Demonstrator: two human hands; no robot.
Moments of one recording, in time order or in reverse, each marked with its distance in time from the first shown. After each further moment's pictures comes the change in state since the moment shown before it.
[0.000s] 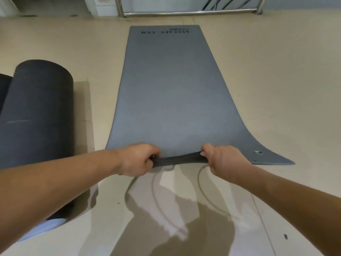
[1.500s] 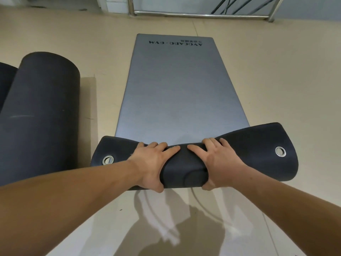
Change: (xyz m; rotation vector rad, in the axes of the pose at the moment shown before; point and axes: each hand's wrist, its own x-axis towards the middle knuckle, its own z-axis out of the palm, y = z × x) left_hand 0.026 -0.004 0.016 0.380 0.093 0.009; right_hand 0.046 -0.023 -0.007 -0.185 -0.032 -0.173
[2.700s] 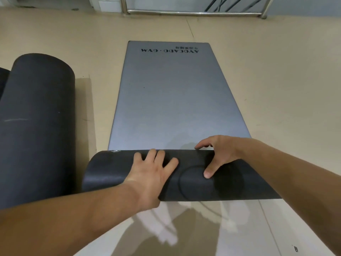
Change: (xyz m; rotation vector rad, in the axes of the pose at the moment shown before) left_hand -0.041 0.033 0.018 0.207 0.071 -0.046; right_hand 0.017 0.042 -0.032 0.624 -0.423 0.087
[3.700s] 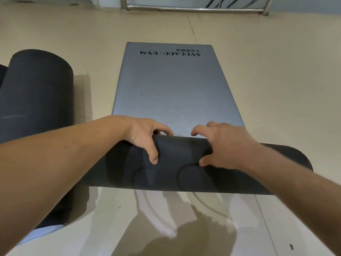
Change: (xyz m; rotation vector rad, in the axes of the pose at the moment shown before) left_hand 0.069 -0.095 -0.073 -0.785 -0.412 0.052; right_hand -0.073 -0.060 0.002 -0.410 0.424 -0.006
